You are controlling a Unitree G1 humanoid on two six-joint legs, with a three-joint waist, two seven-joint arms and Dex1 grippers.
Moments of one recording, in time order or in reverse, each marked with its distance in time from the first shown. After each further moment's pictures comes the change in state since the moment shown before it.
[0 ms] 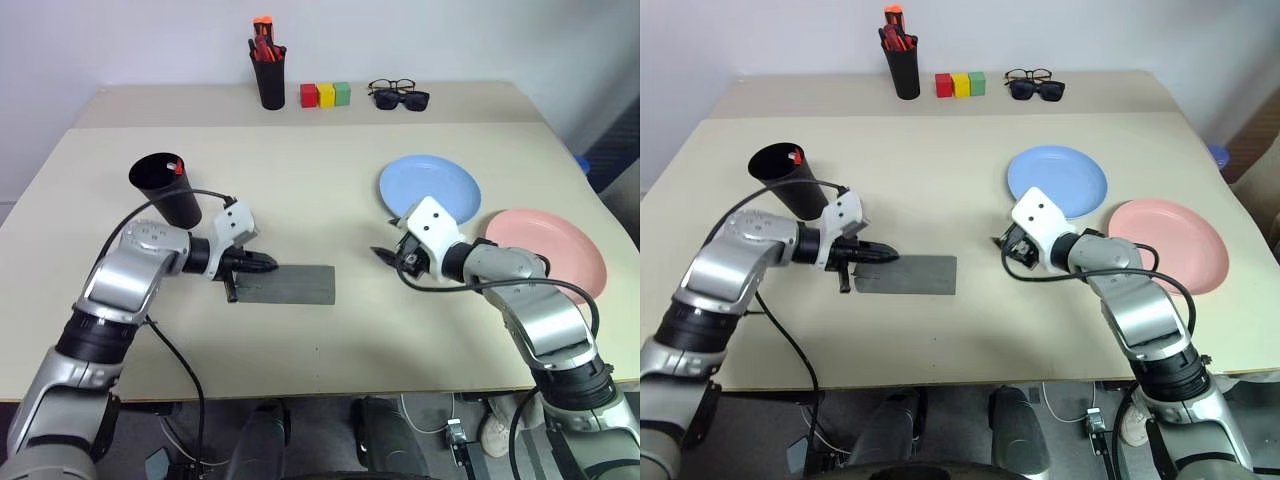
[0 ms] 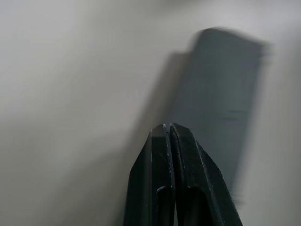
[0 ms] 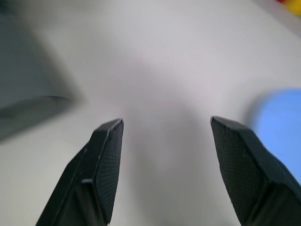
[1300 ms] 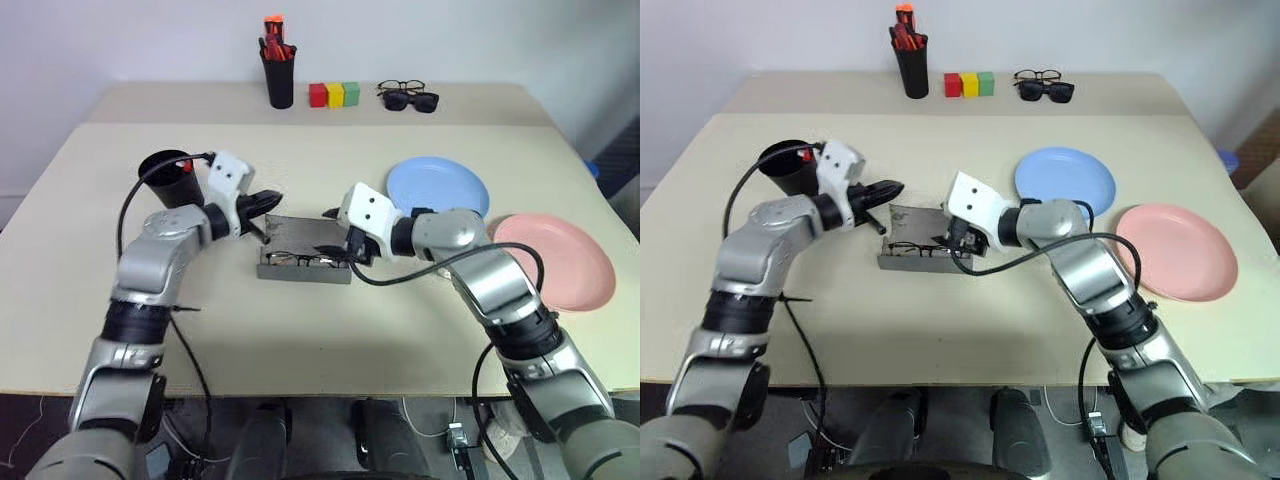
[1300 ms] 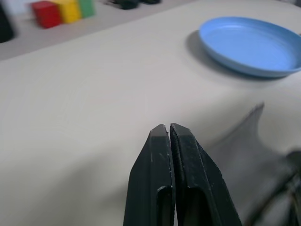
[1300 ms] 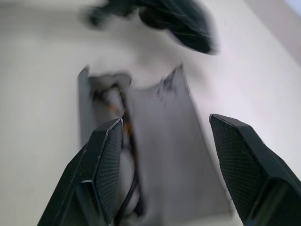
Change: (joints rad) left arm -0.278 -0.253 0.036 0.348 -0.040 -0.036 0.503; right arm -0.155 0.078 0.159 0.000 0.028 -0.116 0.276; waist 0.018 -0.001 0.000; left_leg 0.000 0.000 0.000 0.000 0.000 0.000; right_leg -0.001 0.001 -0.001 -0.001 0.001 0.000
